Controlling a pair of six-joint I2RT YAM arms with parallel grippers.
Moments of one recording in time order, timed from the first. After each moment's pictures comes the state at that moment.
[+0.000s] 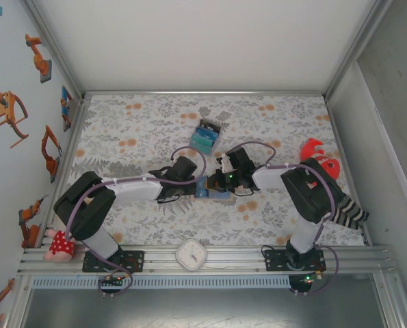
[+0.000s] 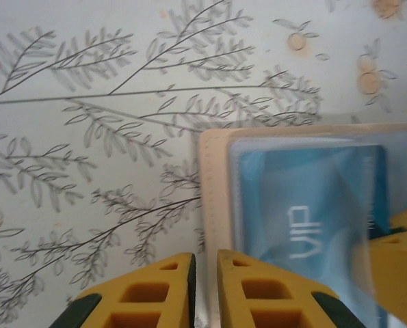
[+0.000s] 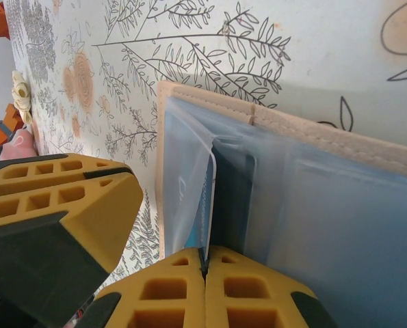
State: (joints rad) left arm -0.87 1.63 0.82 -0.20 -0.13 -0.72; right arm 0.60 1.78 0.79 0.09 -0.66 0.77
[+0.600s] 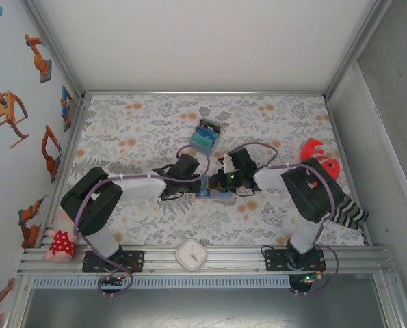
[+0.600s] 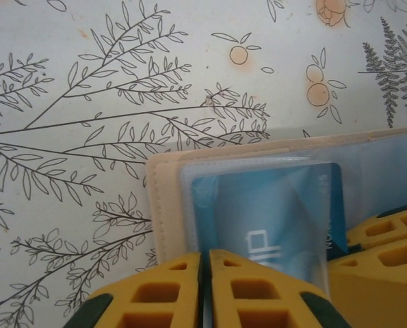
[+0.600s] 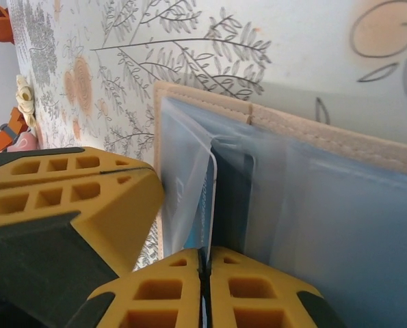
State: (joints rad) left arm -0.85 1.70 0.85 -0.14 -0.06 -0.68; right arm 0.58 1.78 0.76 0.12 -0.68 0.77
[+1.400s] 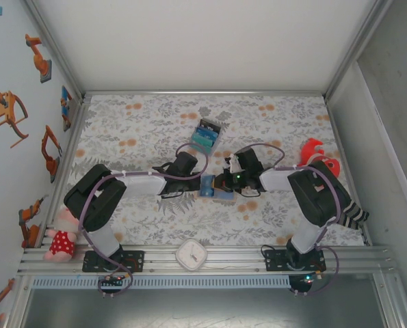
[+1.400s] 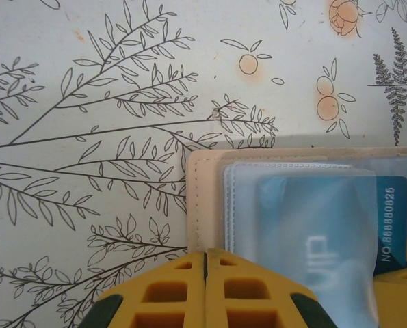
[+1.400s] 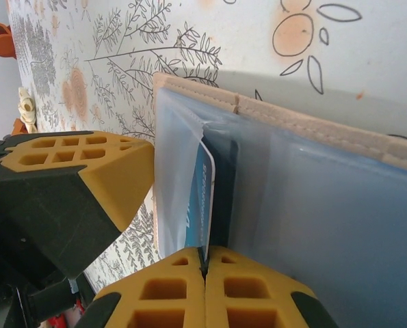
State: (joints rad) left arm -0.82 1.74 0.86 -0.10 0.00 -0.69; right arm 0.53 1.72 0.72 0.10 -0.68 0.76
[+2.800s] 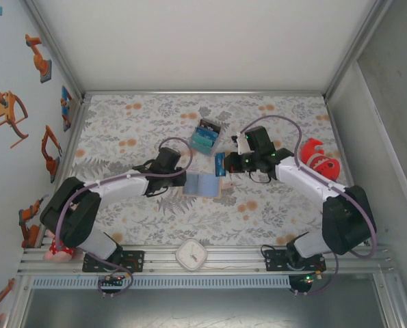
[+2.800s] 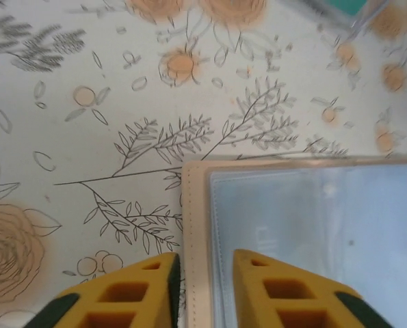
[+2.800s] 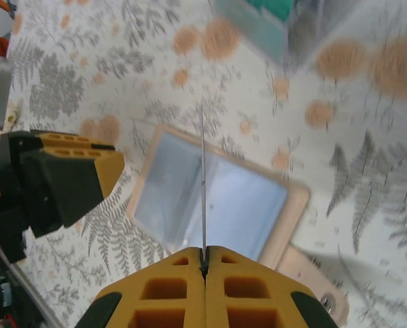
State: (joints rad) left arm -0.72 1.52 0.78 -0.21 -0.09 -0.58; right arm 0.50 1.45 0.98 -0.40 -0.44 0.39
